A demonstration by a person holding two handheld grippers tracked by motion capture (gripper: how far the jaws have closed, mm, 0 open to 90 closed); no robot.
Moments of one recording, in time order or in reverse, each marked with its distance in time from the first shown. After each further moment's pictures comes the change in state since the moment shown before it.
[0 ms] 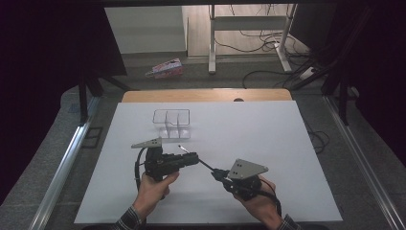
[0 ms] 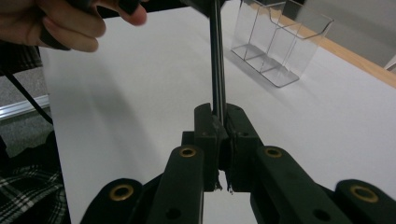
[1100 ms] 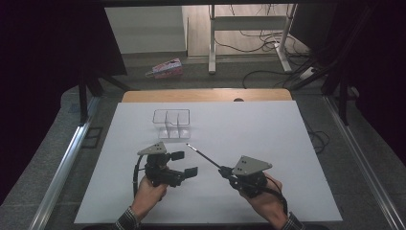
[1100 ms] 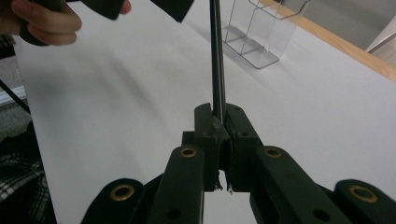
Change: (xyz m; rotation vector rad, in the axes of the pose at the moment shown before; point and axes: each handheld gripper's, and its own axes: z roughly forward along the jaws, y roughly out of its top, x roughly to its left) left arm -0.001 -0.010 0.006 0.103 0.212 0.135; right arm -0.011 -0.001 -0.009 0.063 -0.052 0.018
